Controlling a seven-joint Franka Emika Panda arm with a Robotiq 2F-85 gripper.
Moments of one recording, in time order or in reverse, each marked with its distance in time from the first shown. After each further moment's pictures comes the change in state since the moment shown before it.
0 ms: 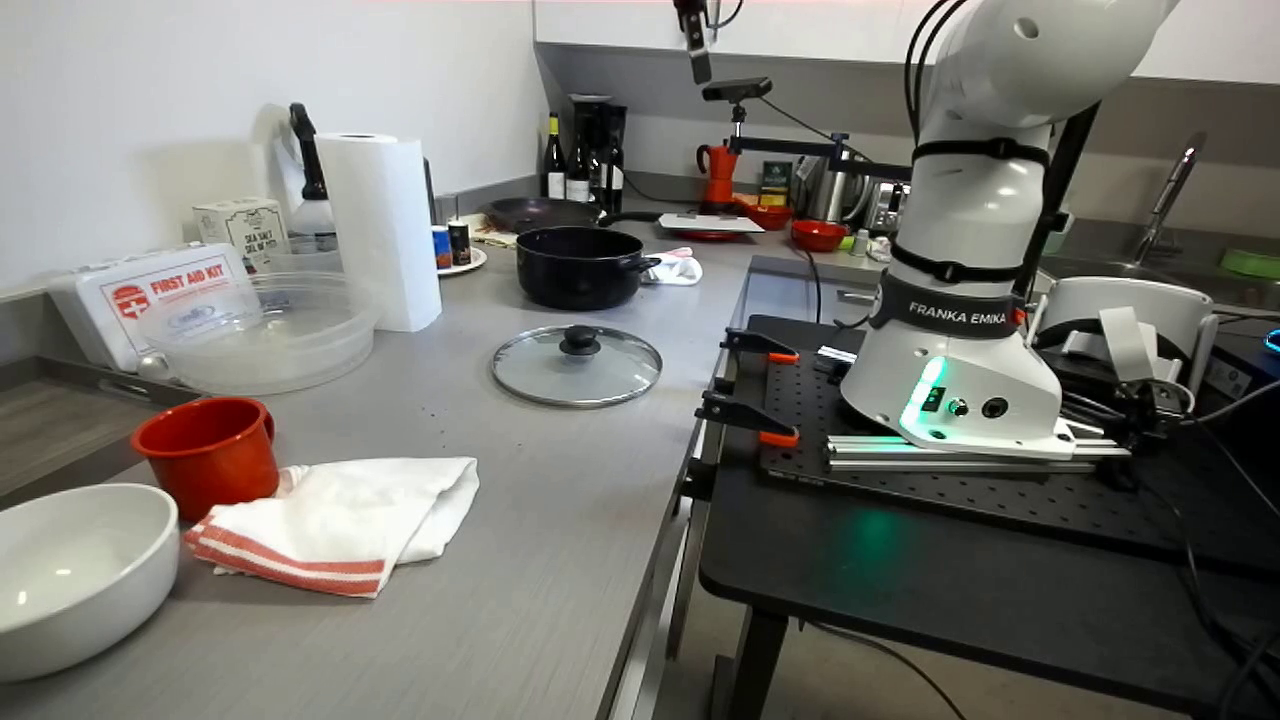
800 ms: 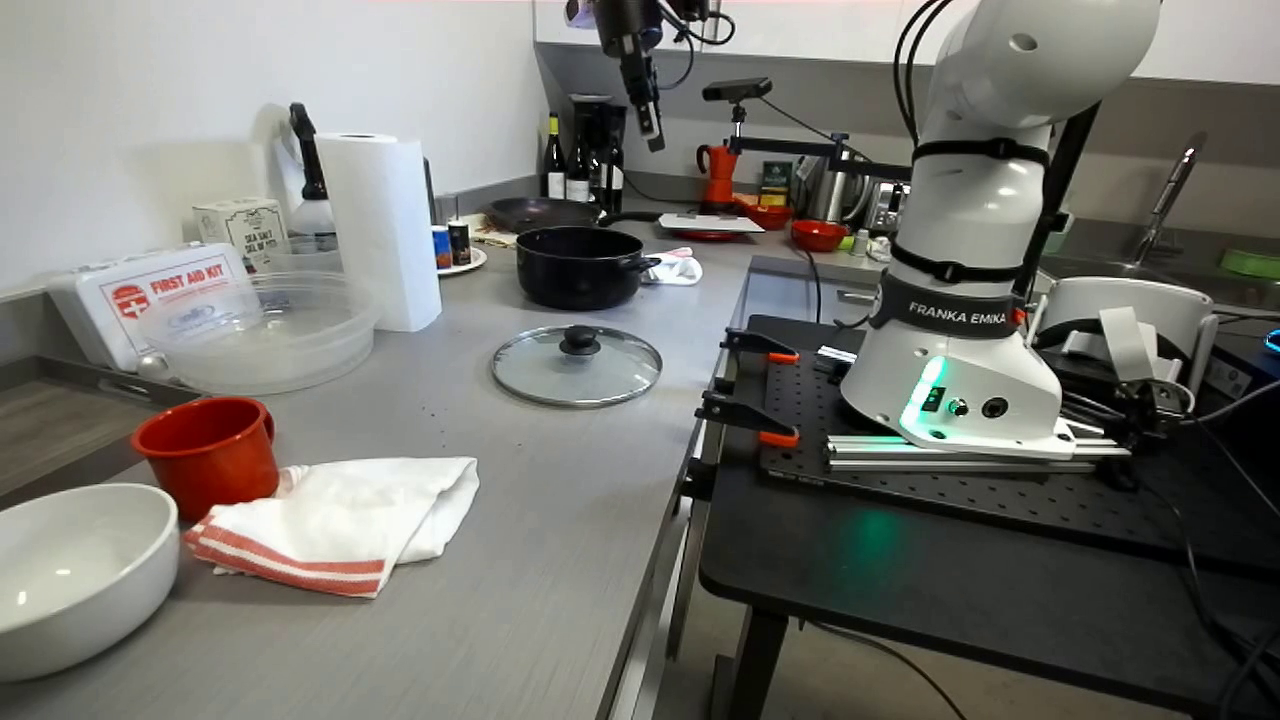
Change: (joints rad) arm 0.000 0.262 0.017 0.007 0.007 0.242 -0.059
